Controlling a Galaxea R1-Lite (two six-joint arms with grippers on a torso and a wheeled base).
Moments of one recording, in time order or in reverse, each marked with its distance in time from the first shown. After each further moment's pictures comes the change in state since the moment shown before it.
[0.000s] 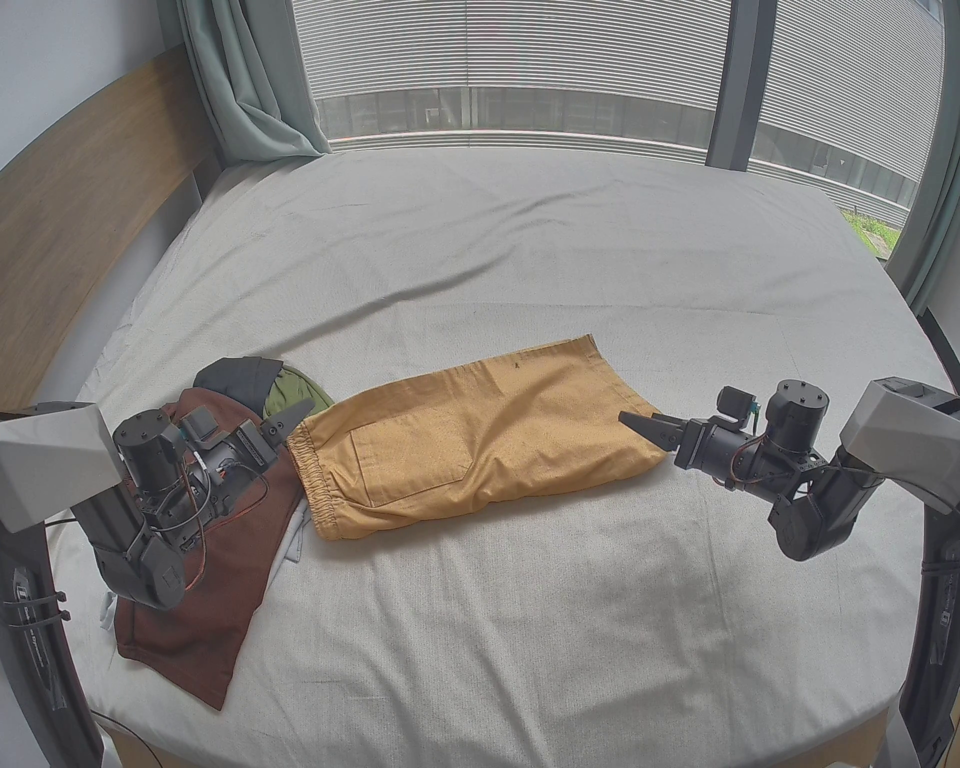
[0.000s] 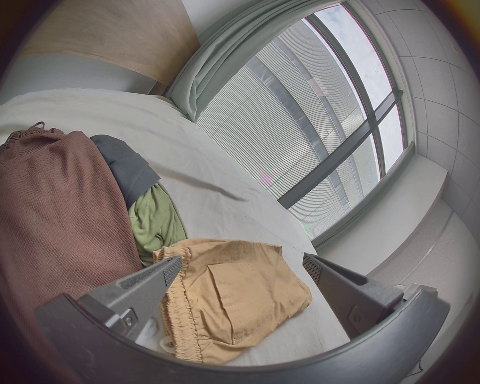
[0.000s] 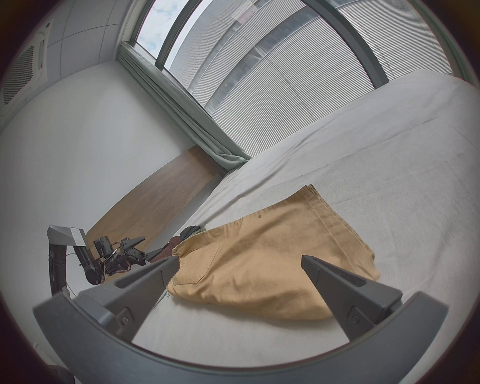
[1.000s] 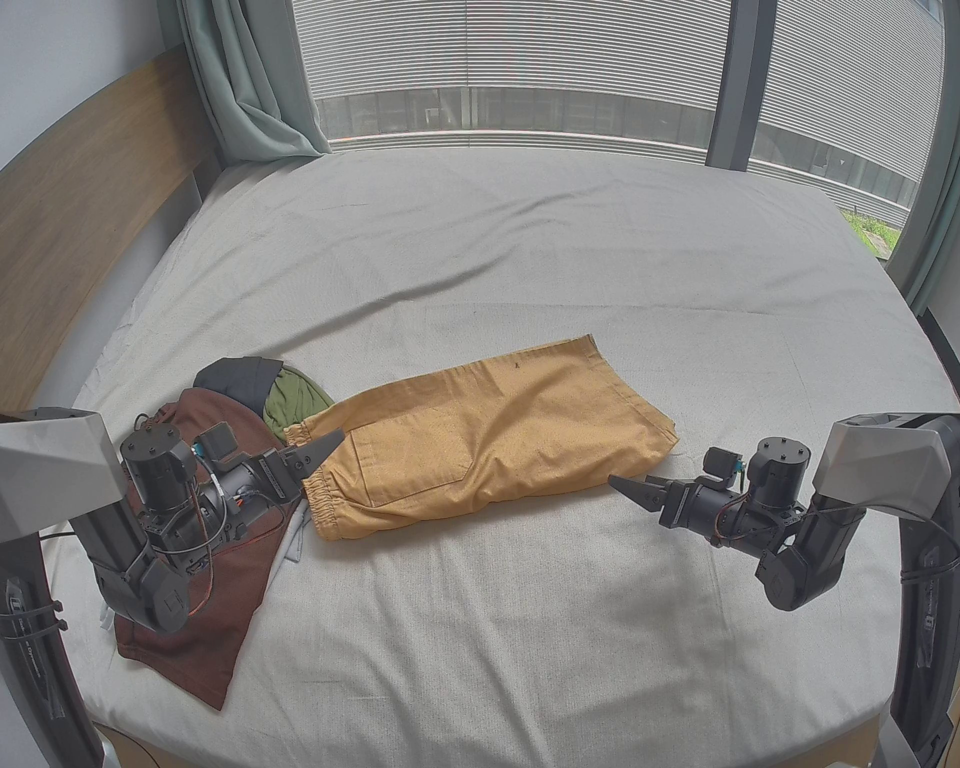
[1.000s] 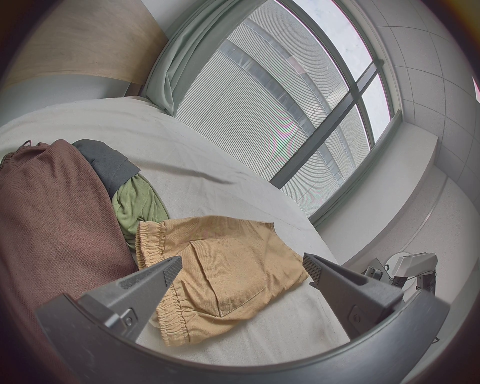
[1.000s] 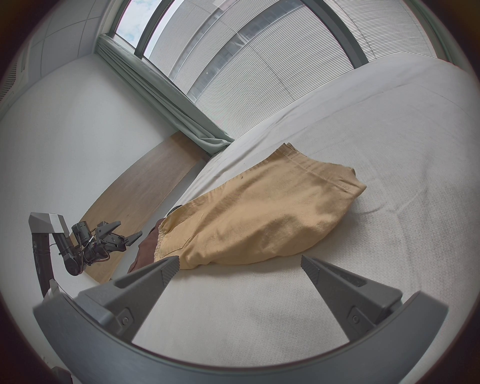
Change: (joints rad) left arm -0.083 -0.053 0.110 0.000 -0.004 0.167; right arm 0.046 0.085 0.176 -0.125 -0.103 -0.002
